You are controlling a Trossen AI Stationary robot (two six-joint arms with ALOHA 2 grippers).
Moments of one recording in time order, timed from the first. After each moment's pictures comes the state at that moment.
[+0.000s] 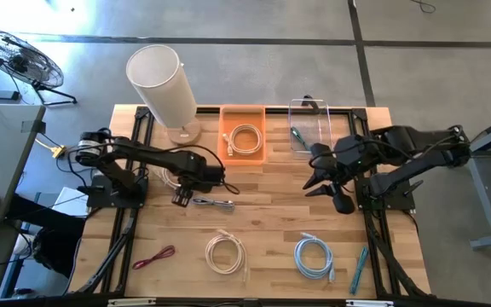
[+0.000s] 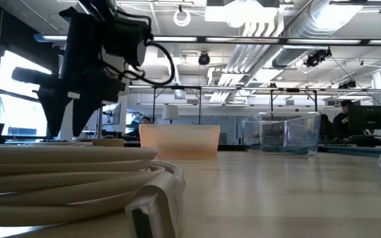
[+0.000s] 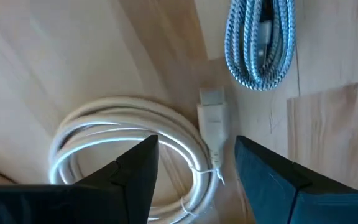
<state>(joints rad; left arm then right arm) 0.01 1.61 1.01 -1.07 -0.10 0.30 0.22 1.19 1.47 -0.97 -0.13 0.10</state>
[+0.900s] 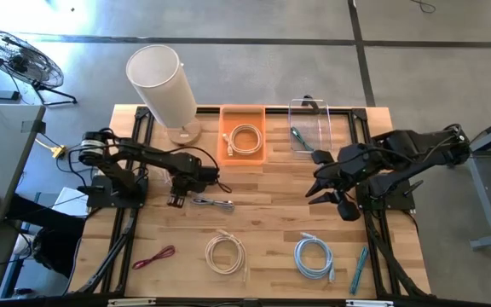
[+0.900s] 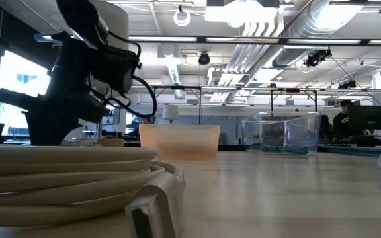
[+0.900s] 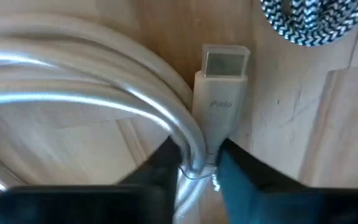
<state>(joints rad) 0.06 1.68 0.80 -0.96 0.00 0.23 0.29 1.19 1.47 -0.97 -0.12 0.11</state>
